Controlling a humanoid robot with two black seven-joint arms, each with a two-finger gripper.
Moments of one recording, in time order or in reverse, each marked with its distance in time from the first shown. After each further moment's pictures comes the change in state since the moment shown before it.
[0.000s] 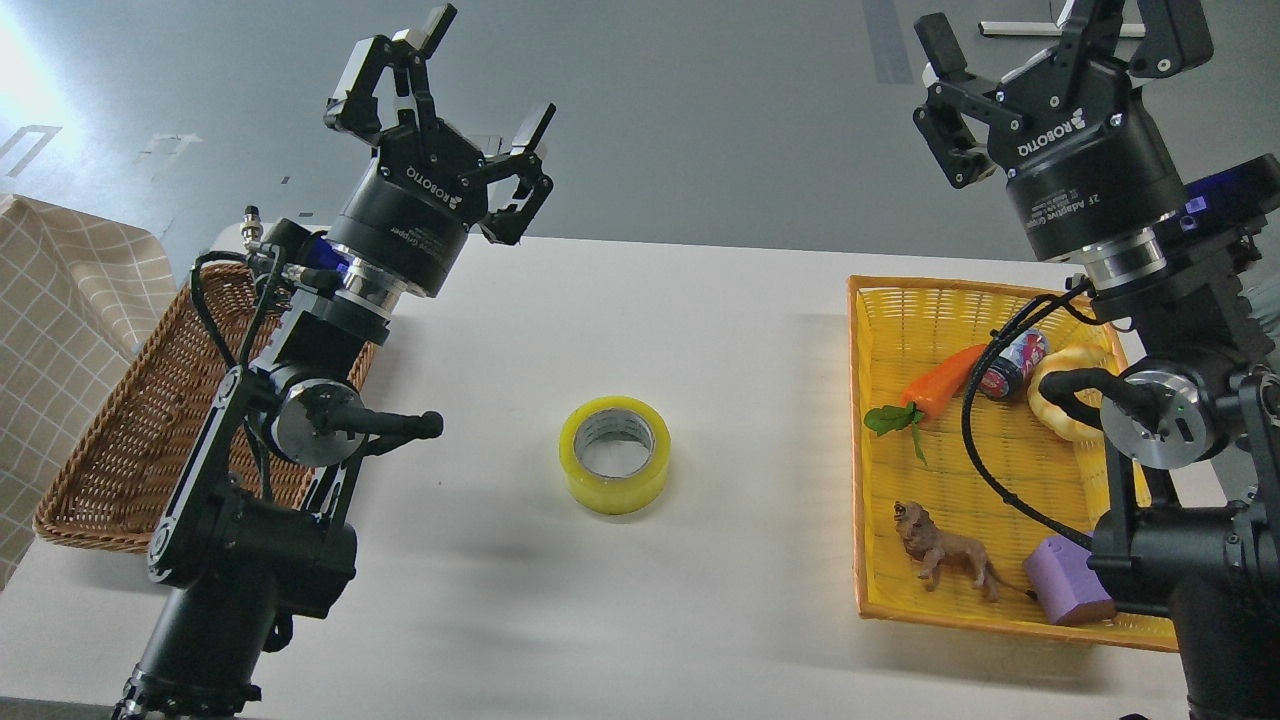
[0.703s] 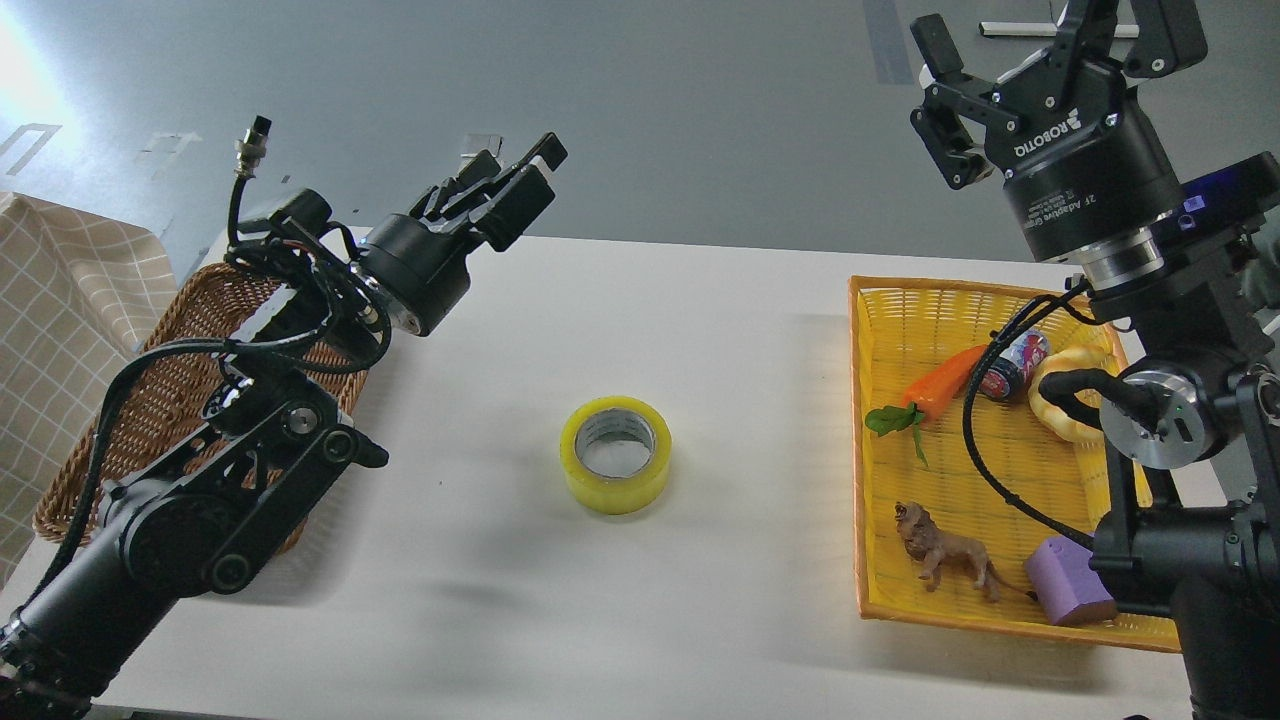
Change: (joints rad) left arm -0.031 0.350 0.353 0.010 1.264 0.258 -0.049; right arm -0.010 -0.010 -0.007 0.000 -0.003 -0.005 -0.002
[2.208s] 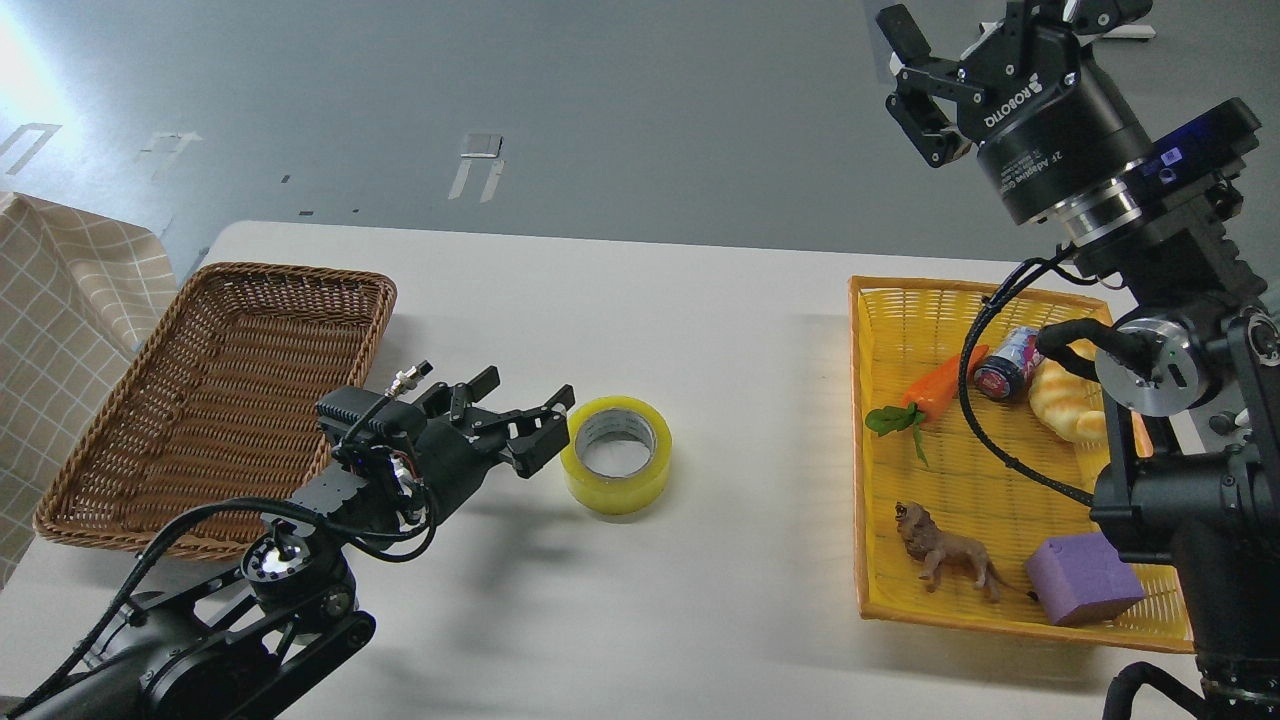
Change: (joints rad) left arm 0.160 0.074 0.314 0.074 0.191 0.065 0.130; right arm 0.111 -0.029 -0.032 -0.095 0.002 0.003 -0.086
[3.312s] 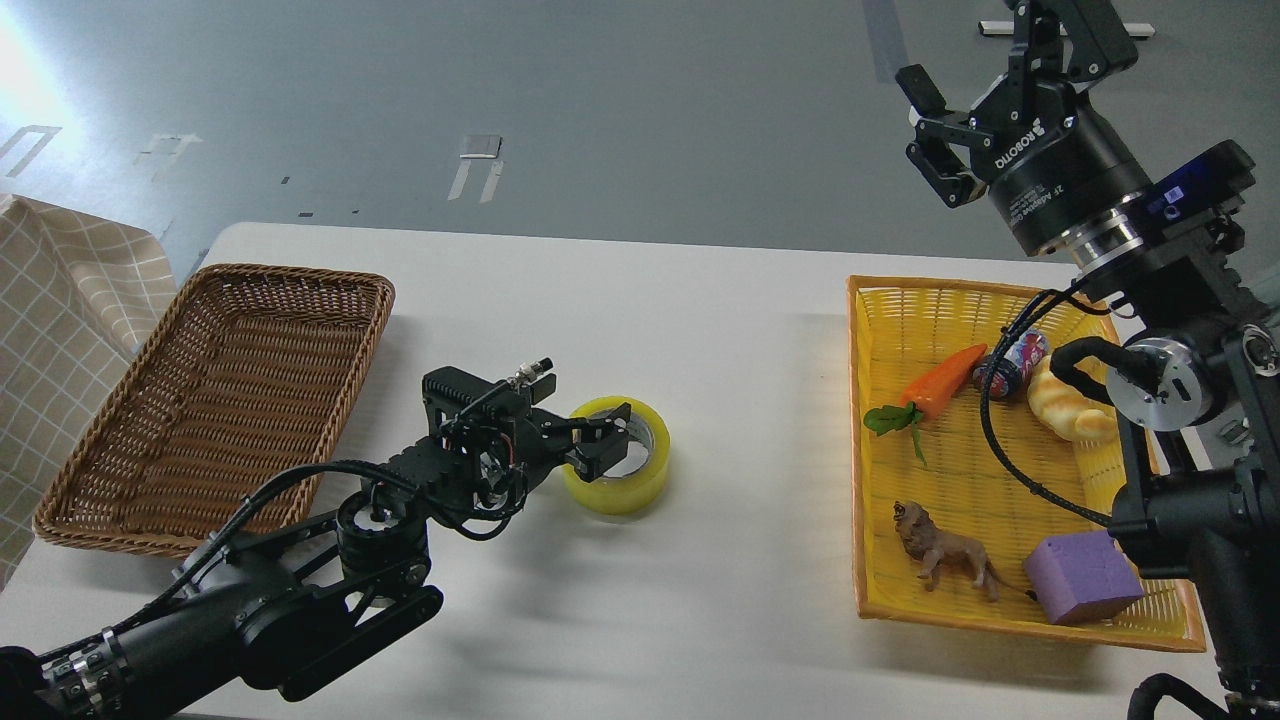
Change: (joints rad) left arm -0.192 -0.096 0.171 0.117 0.000 -0.111 0.130; right arm -0.033 -0.049 -0.003 -0.080 -0.001 0.003 0.002
